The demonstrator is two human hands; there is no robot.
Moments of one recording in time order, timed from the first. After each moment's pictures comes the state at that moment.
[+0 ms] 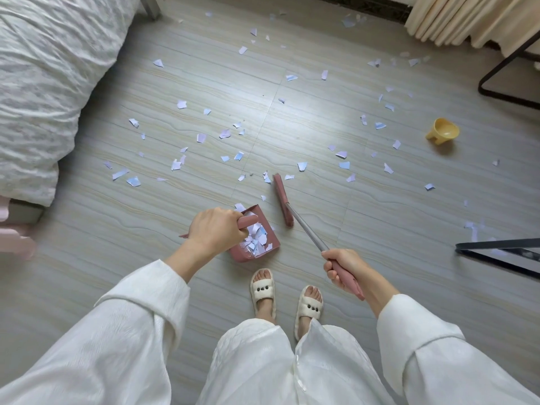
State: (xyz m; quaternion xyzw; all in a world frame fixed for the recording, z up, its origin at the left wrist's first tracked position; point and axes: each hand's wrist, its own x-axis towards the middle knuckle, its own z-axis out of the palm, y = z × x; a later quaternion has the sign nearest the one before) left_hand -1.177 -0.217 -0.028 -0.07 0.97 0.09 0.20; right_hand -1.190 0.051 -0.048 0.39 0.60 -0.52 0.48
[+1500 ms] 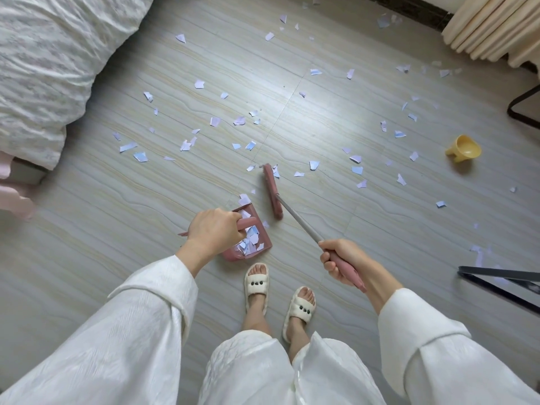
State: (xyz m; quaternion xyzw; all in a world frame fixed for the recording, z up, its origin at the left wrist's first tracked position) left_hand -1.160 -0.229 -0.066 -0.10 0.97 0.08 0.22; right_hand -1.222 0.027 -0.050 0.33 0.61 -0.47 0.55
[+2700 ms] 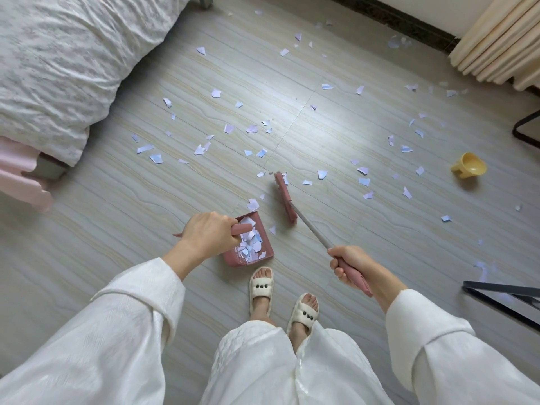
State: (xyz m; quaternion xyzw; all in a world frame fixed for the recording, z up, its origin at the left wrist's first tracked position) left_hand -1.121 -0.258 -0.041 -0.10 0.97 0.07 0.20; right_hand -1.205 0.029 -0.052 0.30 0.66 -0.44 0.53
